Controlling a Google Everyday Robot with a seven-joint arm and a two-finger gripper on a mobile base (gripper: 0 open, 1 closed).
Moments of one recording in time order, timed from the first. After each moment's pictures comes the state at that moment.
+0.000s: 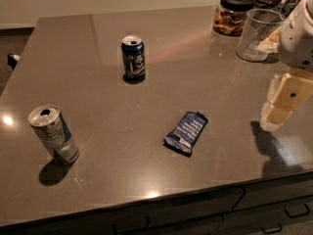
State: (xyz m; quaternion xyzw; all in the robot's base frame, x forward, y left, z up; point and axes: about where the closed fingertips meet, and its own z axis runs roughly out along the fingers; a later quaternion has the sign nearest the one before) arm 0.438 -0.217 0.976 -0.60 0.78 -0.03 0.16
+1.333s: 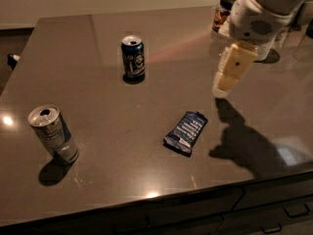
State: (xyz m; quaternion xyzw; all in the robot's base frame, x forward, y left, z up) arm 0.517 -0.156 0.977 -0.60 0.77 0.01 0.19
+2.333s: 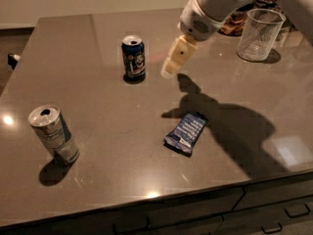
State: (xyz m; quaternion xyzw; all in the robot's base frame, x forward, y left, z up) arm 0.618 -0.067 0.950 -0.58 0.76 0.08 0.28
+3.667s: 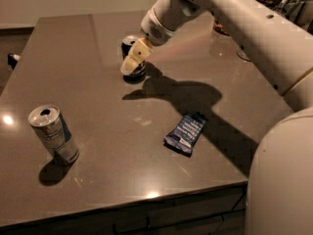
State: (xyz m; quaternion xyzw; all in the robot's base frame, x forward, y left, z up) arm 0.683 0.036 0.910 -0.56 0.75 0.17 0.30
